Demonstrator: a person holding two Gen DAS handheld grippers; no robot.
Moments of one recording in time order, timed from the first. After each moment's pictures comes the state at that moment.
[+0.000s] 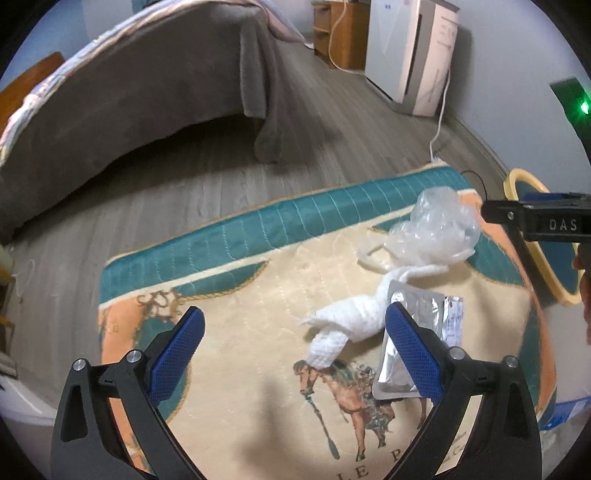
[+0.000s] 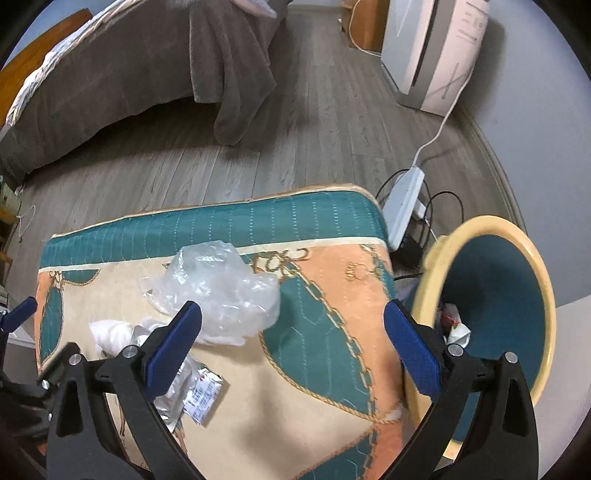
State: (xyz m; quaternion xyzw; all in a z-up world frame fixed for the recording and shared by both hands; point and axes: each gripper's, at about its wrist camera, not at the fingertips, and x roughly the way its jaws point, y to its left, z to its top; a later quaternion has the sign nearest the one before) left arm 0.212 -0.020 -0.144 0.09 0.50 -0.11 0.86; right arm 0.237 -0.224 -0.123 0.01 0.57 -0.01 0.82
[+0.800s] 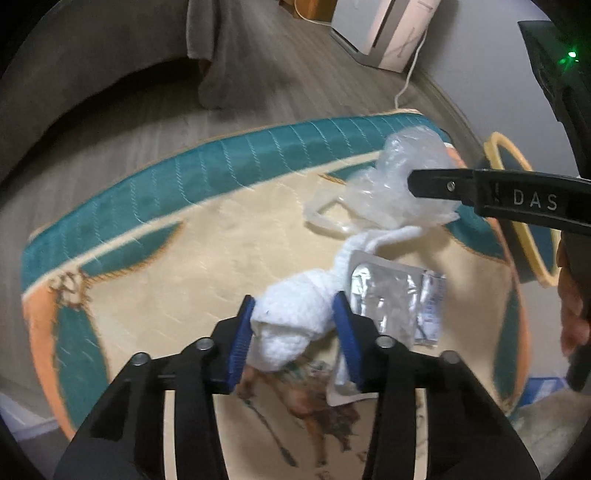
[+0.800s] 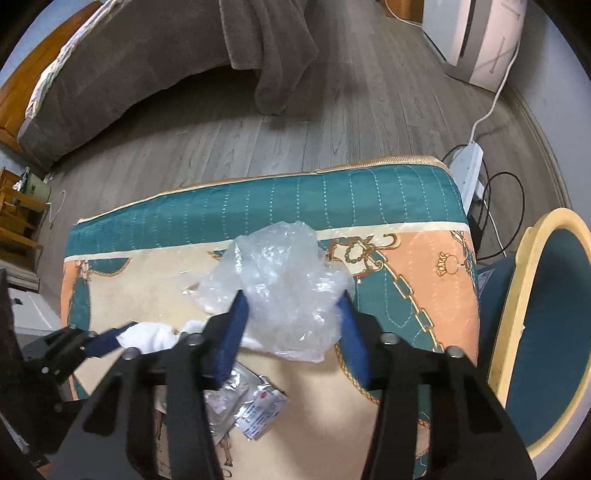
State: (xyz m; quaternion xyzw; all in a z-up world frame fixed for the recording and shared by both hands) left arm 0.231 -0.043 -0.188 0.04 0.59 -0.20 0.78; right arm 0.258 -0.191 -0.152 0.06 0.61 0.06 0.79
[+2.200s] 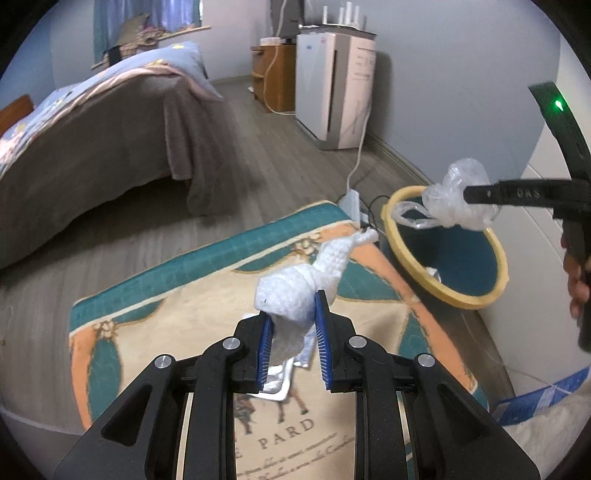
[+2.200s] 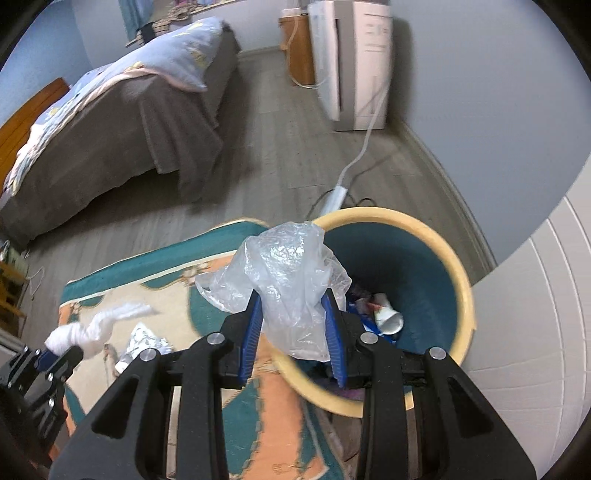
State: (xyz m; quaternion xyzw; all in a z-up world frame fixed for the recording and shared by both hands) left arm 0.127 -0.122 -0.073 0.09 0.41 -0.21 0.88; right arm 0.142 -0.358 -0.036 0.10 0.49 -0.07 0.86
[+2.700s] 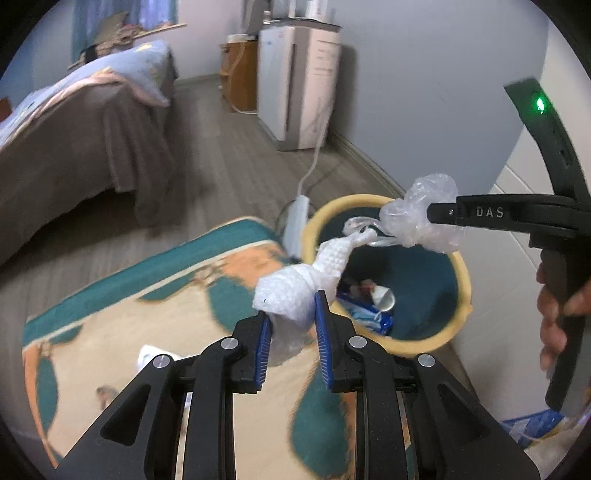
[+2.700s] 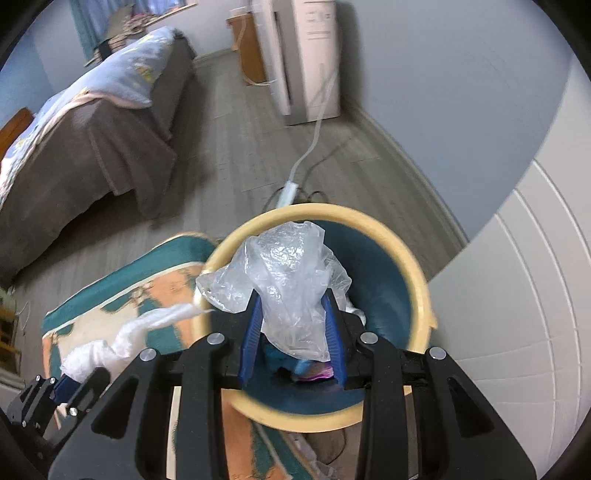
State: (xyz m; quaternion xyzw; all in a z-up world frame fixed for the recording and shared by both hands) left arm 0.137 -0.239 -0.082 0.09 0.42 -0.26 0.87; right arm 0.136 -0.428 -0.049 0.14 0.49 -0.14 0.85
